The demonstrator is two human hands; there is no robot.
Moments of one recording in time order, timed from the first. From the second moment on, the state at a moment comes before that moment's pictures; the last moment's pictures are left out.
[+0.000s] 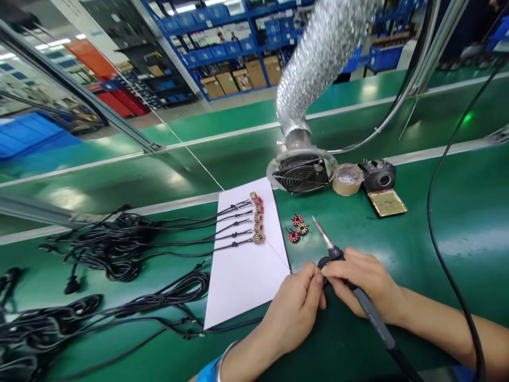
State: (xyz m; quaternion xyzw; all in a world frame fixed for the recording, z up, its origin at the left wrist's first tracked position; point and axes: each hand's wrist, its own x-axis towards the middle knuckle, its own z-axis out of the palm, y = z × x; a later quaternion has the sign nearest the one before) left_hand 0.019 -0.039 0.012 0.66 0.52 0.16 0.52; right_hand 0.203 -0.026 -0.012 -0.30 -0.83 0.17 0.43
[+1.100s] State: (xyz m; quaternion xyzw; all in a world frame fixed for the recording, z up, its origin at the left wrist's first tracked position) left_hand 0.020 -0.027 -0.002 0.53 0.49 0.13 0.68; right_hand 0.200 -0.039 -0.020 -0.32 -0.84 0.21 0.39
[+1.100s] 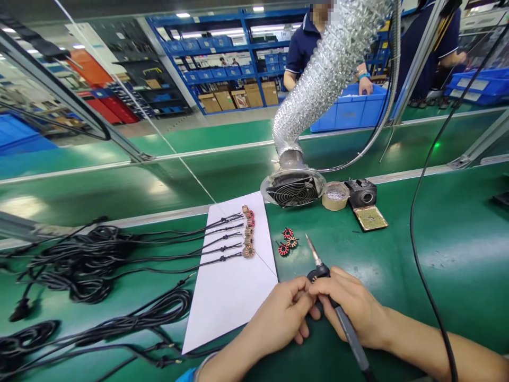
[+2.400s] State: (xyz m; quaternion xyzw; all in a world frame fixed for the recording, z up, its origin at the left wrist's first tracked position) left_hand 0.039 -0.036 -0.009 0.43 0.57 0.30 0.63; right_hand 0.247 -0.051 0.010 -0.46 -0.71 0.33 0.42
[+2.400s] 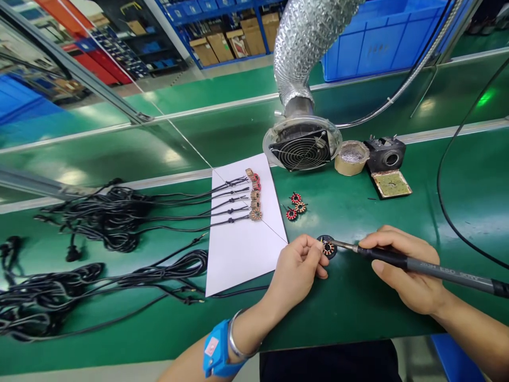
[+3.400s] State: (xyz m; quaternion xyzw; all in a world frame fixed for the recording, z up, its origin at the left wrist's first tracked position) left_hand 0.041 -0.038 -0.010 0.45 0.58 0.30 0.61; right_hand 0.242 -0.054 0.014 -0.40 -0.73 0.30 0.46
